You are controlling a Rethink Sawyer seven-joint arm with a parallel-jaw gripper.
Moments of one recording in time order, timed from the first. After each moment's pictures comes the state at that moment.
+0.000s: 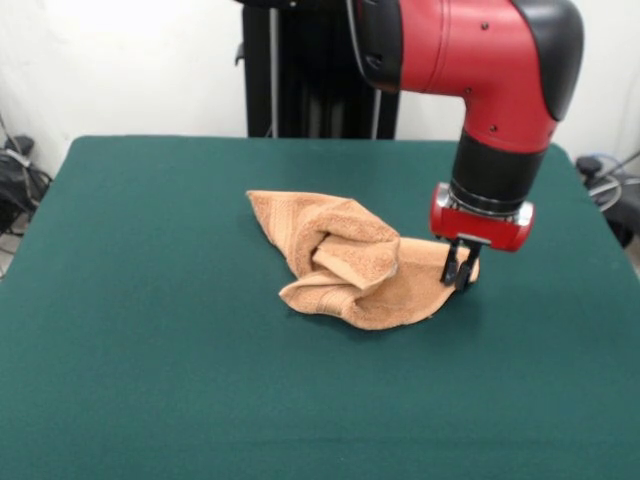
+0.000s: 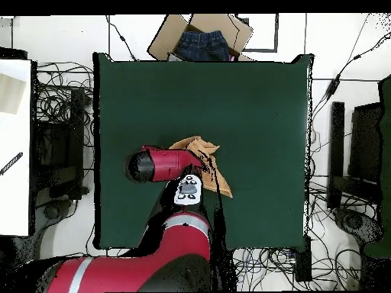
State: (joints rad) arm 0.05 -0.40 -0.08 1.59 -0.02 0.28 2.03
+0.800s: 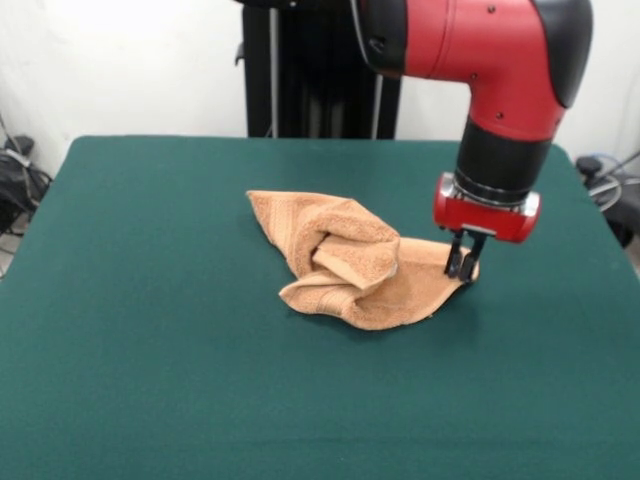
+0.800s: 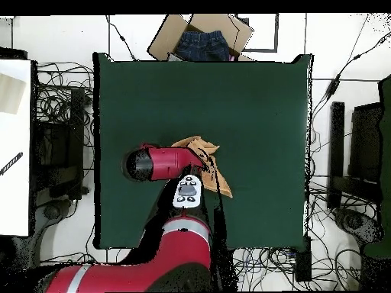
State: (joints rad) arm 0.06 -0.43 -0.08 1.59 -0.02 0.33 2.03
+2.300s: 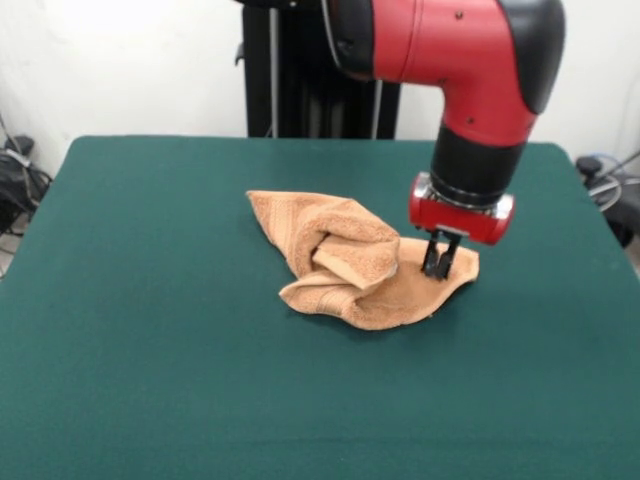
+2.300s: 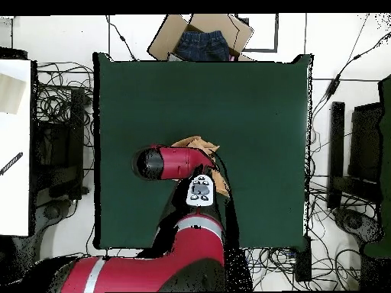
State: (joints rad) arm 0.01 -0.41 -0.08 1.60 -0.02 0.35 2.03
